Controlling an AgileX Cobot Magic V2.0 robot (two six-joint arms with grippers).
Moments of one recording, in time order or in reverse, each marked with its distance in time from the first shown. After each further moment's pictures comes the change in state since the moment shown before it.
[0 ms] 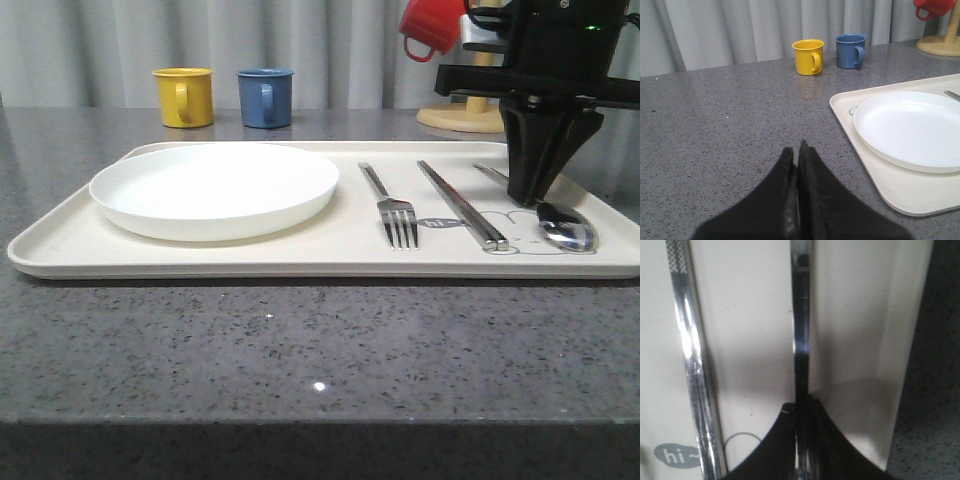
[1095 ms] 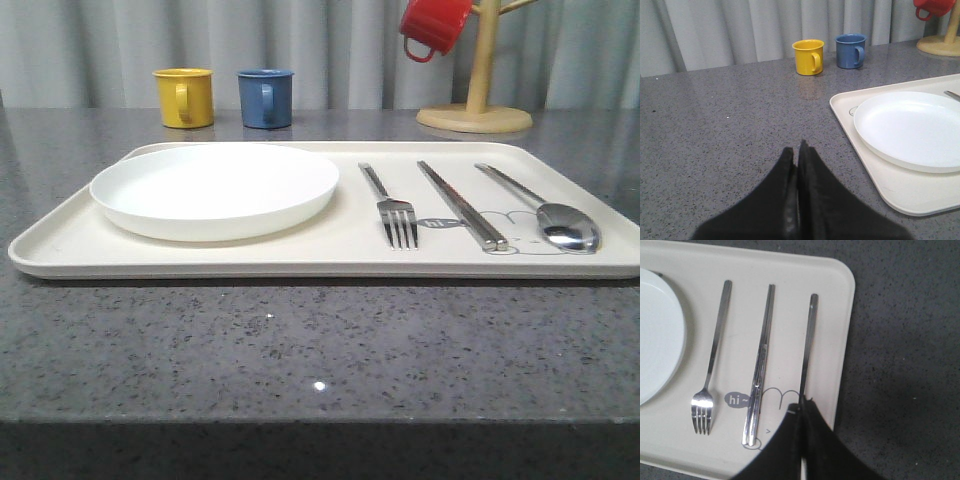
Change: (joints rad) left arm 0.002 0.000 0.000 0.000 0.000 0.000; right arm 0.000 -0.590 0.262 -0.053 -0.238 -0.103
